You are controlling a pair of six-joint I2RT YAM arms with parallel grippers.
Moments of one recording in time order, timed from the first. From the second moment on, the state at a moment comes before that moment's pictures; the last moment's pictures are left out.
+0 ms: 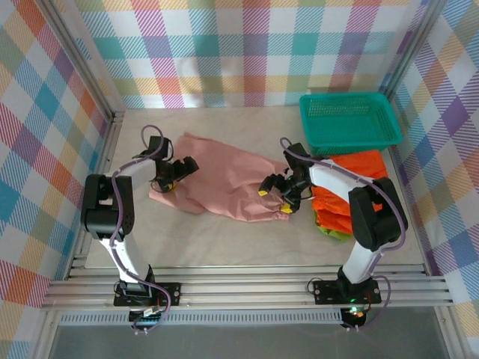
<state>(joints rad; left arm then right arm) -0.06 1.81 1.10 -0.39 0.25 -0.59 0.43 1.74 1.14 -0.73 -0.49 0.85</state>
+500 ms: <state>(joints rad) 0.00 1.43 0.87 -0.49 0.15 -0.62 0.43 1.56 1.15 -0.76 -0.39 0.59</state>
